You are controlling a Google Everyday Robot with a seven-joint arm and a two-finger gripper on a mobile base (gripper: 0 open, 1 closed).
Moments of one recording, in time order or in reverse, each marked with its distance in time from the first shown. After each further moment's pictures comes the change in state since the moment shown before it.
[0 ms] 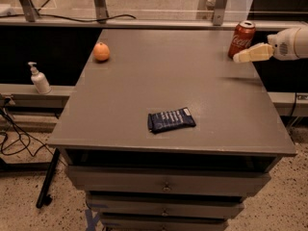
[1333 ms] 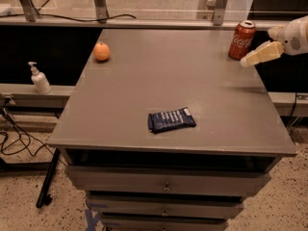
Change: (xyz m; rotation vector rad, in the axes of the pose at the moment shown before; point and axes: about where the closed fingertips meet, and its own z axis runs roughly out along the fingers) arm -0.012 0.030 -0.031 -0.119 0.090 -0.189
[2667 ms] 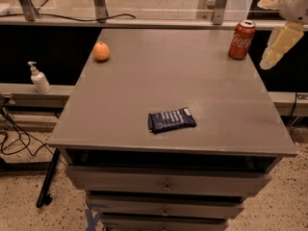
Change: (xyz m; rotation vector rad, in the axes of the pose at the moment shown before) arm -0.059 0.086 -0.086 -0.089 0.394 -0.621
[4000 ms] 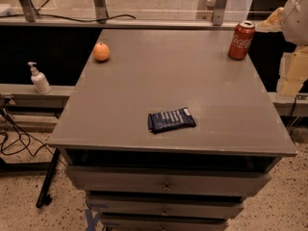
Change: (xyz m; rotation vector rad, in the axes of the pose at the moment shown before) arm -0.024 0.105 -0.042 -0.146 0.163 -0.118
